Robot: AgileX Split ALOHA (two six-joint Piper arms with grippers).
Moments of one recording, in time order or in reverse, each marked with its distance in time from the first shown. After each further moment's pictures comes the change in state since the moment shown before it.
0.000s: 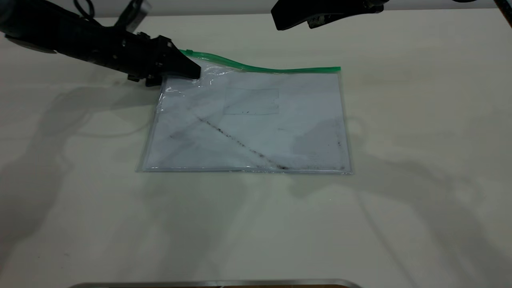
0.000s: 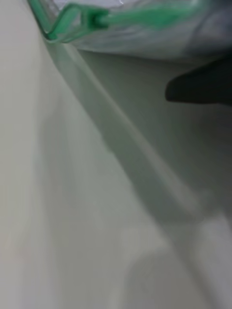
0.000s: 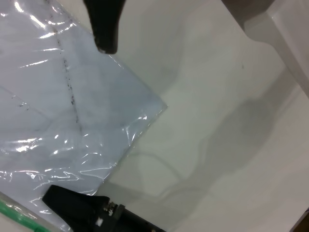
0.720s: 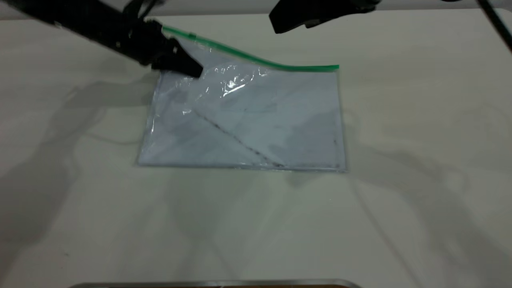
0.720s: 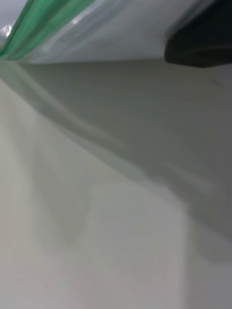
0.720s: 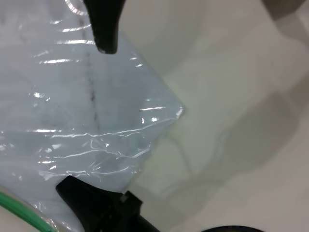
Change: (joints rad) left arm -0.056 -0.114 -0.006 0.213 -0.010 0.170; right arm 0.000 0.100 -0.099 0.001 -0.026 -0.088
